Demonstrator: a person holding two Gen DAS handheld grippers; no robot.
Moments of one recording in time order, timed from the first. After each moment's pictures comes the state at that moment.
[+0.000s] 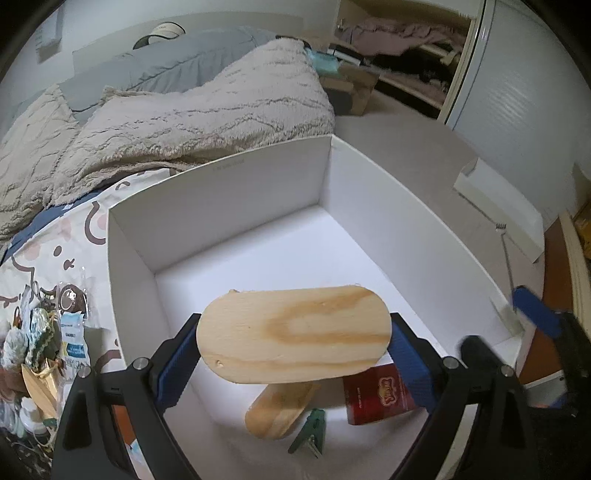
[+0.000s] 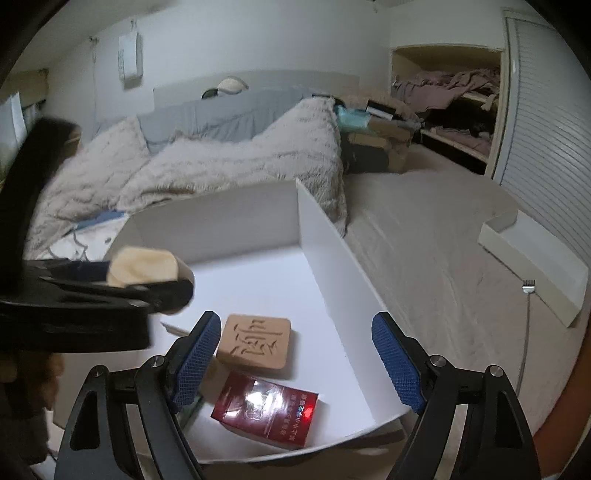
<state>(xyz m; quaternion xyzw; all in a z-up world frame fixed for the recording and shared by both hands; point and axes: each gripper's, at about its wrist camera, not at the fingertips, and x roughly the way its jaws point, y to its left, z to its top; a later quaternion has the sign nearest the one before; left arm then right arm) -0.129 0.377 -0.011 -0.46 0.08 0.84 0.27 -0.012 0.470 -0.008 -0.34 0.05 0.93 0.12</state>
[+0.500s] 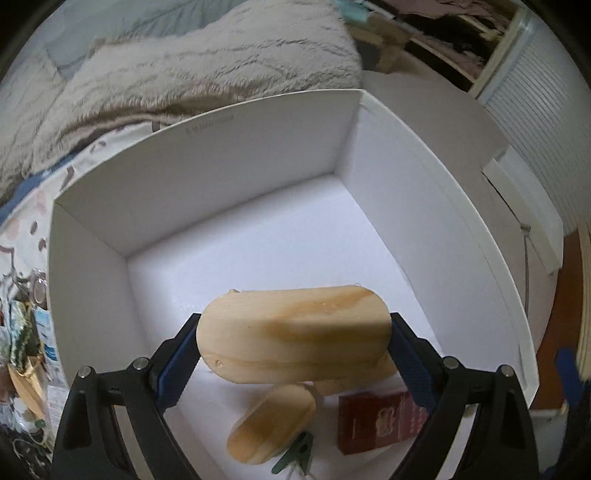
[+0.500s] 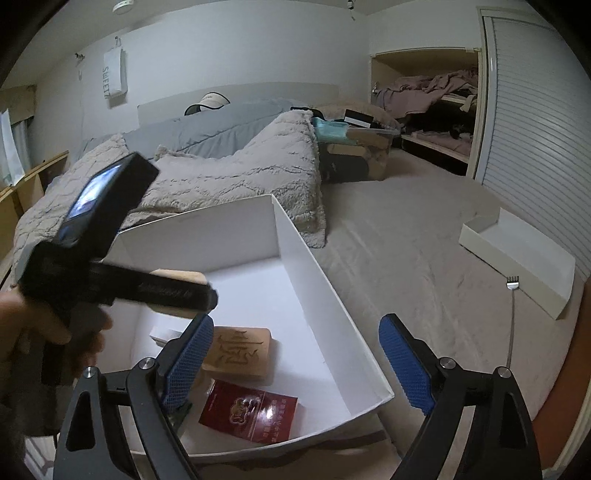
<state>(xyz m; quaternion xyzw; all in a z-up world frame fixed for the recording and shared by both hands) -0.187 0.414 -0.043 -0.56 0.07 0.79 0.23 -0.010 0.482 -0.003 -0.32 0.06 0.93 0.14</state>
